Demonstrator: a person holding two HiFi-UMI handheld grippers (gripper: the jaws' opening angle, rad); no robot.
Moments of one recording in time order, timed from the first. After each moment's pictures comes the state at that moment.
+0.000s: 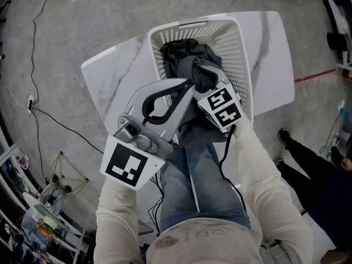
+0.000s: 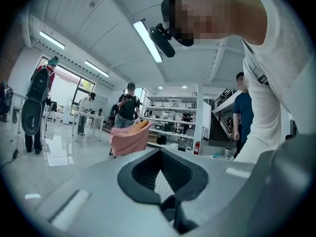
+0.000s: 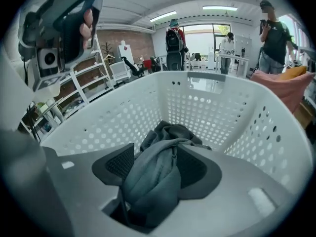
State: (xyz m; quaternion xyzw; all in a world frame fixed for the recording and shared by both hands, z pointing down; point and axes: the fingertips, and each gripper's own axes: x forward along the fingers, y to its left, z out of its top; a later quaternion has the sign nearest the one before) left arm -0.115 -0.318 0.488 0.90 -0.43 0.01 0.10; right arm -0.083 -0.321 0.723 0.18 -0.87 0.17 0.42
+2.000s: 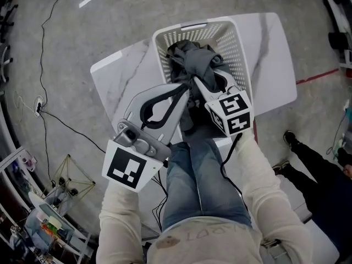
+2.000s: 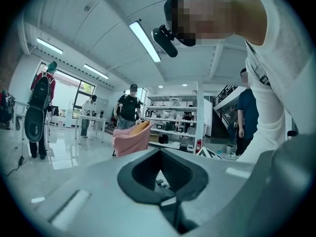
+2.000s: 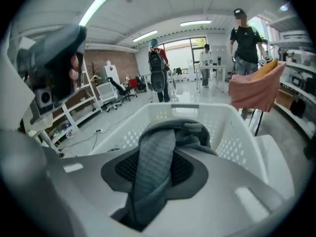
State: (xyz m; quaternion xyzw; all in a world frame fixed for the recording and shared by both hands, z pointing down) left arm -0.119 -0.293 0.471 0.89 -0.45 0.03 0.09; right arm -0.074 -0.327 0.664 0.28 -0.88 0.20 0.32
